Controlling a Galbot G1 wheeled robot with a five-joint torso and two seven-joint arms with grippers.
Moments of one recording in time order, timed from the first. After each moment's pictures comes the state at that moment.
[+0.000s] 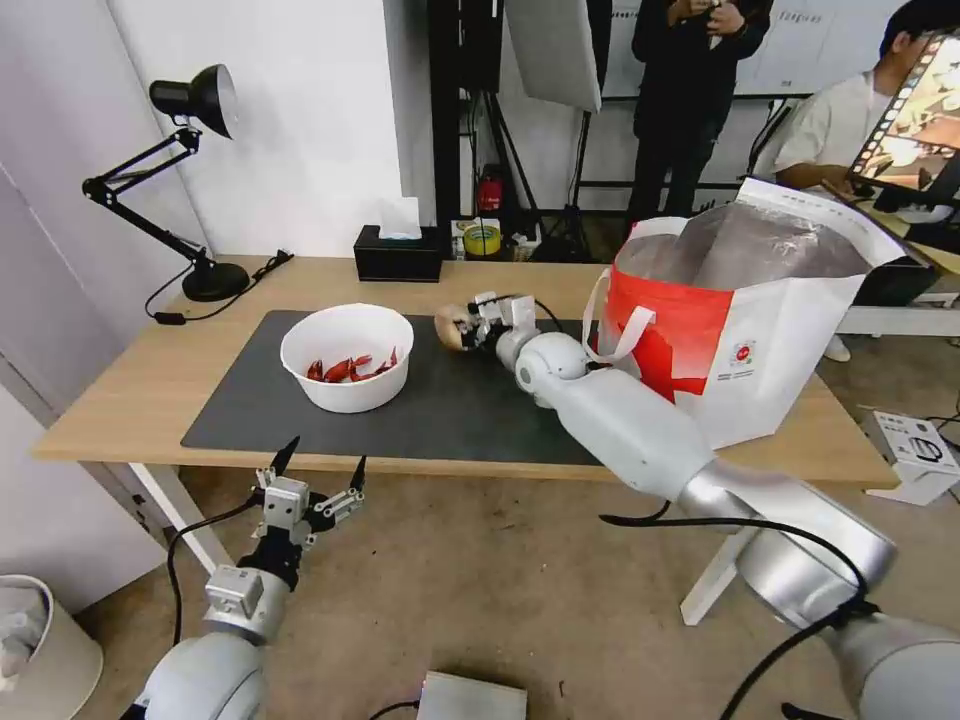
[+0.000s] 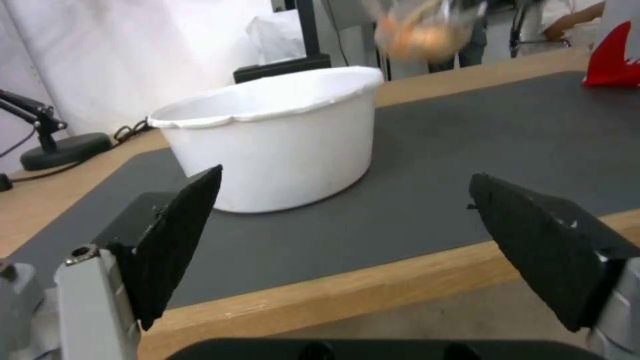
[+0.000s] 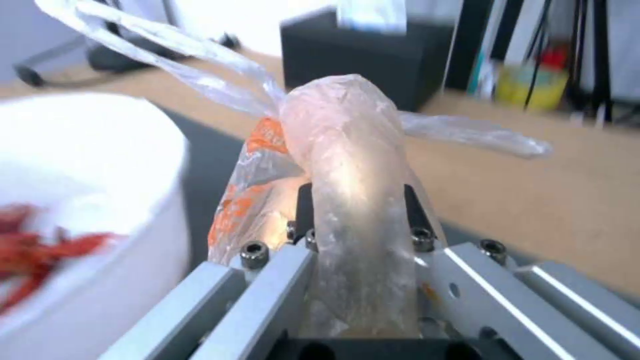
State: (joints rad) left arm 1.55 -0.94 -0.38 -2.08 -0.29 -0.10 -0.24; right arm -0.14 1.24 -0.46 1.21 0.92 -0.27 0.11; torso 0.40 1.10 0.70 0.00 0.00
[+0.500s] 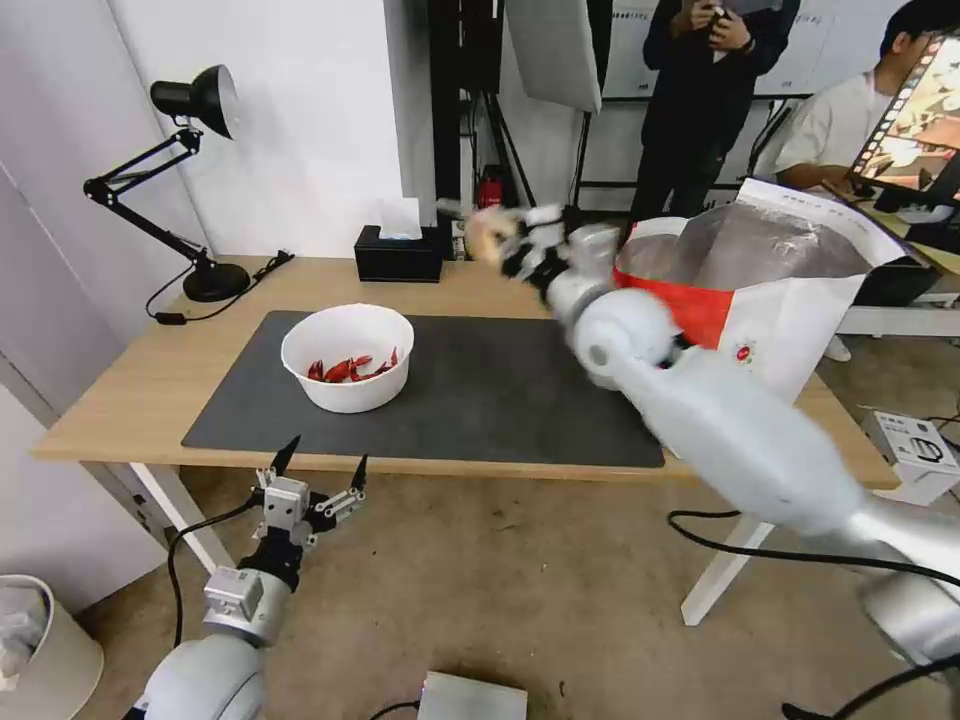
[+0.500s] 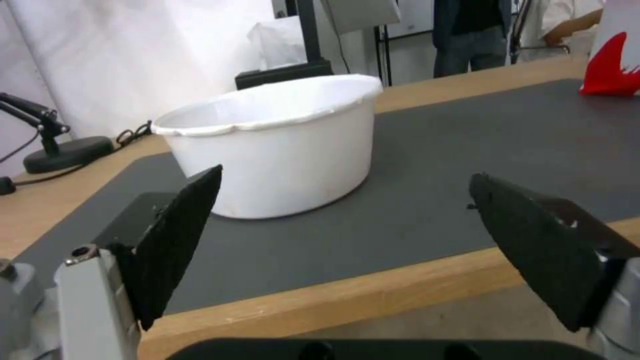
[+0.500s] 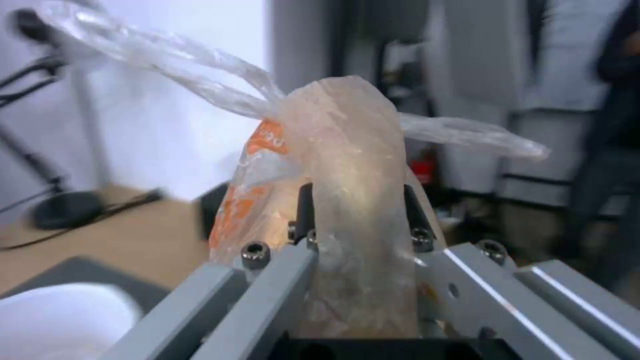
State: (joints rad) left arm 1.56 -0.94 -0.39 -2.10 -0.29 -0.10 -0.24; right arm -0.20 0.91 -0.21 1.81 1.02 -0.42 0.48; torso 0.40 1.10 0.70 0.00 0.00
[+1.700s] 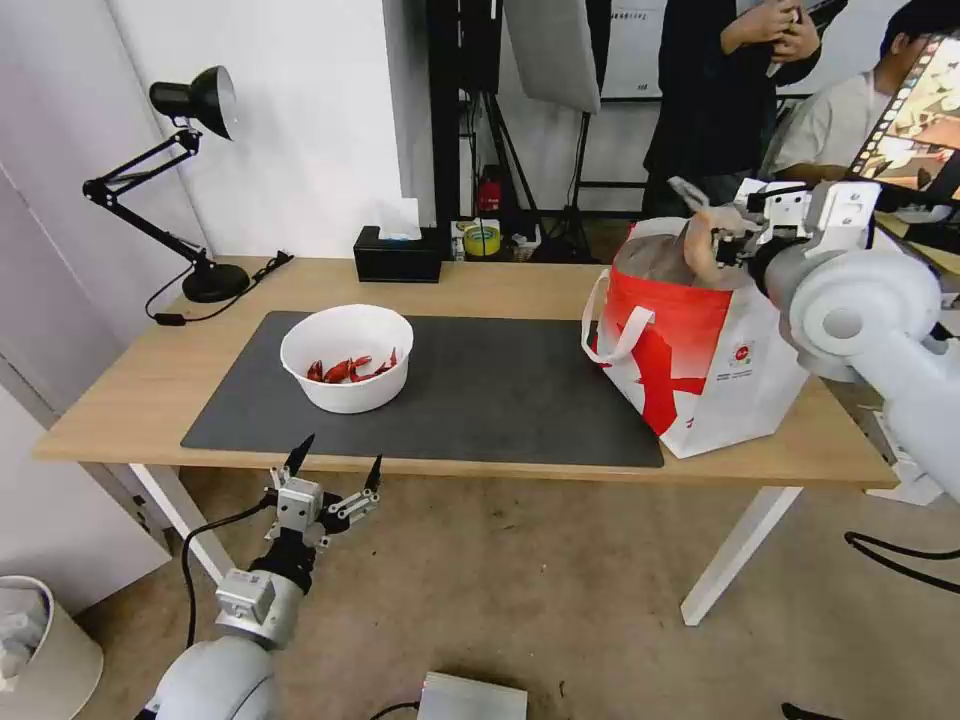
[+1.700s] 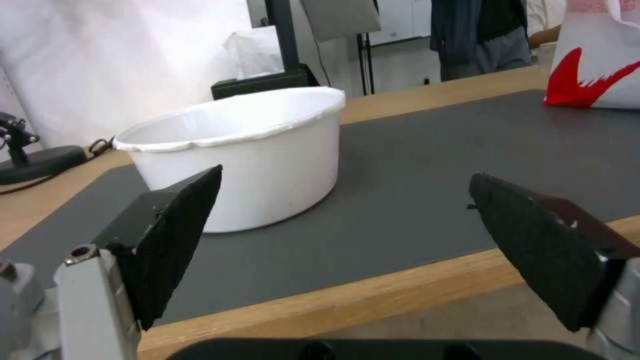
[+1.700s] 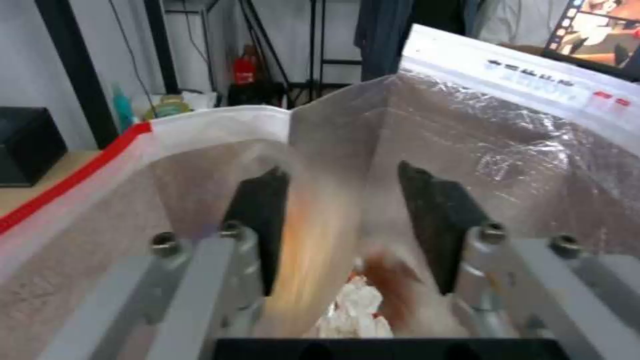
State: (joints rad) left arm 1.55 -0.94 -0.34 -2.12 -0.27 -0.10 -0.24; right arm -0.29 0.58 -0.04 1.90 1.39 -0.61 0.83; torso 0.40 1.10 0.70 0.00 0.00
